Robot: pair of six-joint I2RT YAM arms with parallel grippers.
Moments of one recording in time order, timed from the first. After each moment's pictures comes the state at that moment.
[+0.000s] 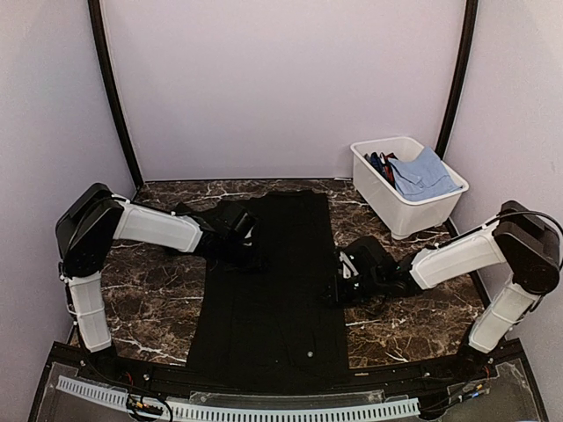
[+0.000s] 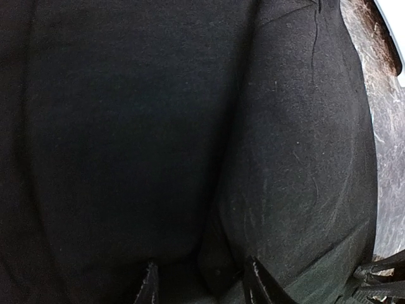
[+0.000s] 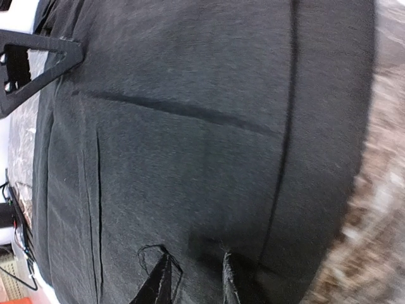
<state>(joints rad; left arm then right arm) -0.75 1.92 1.15 -0.20 0.04 -0.70 0.88 1.64 0.68 0.09 -0.17 0.76</state>
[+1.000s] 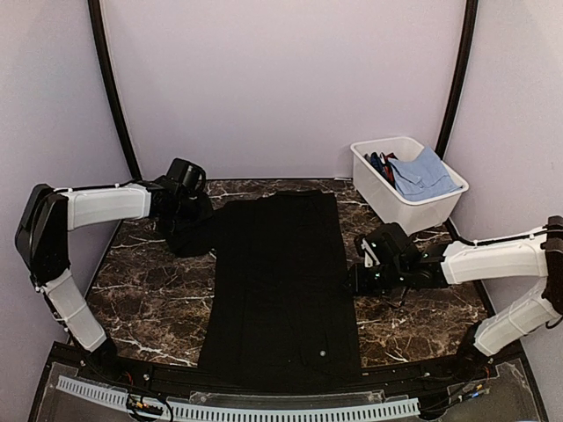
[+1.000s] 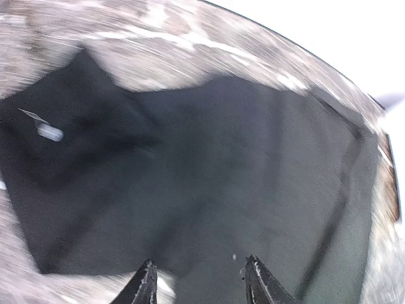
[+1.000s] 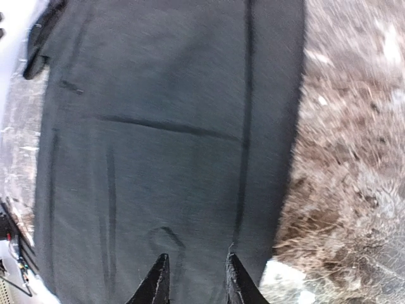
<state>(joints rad) -0.50 1.70 1.19 -0.33 -0.15 -0.72 0.82 1.37 0.63 -0.16 -0.06 0.74</state>
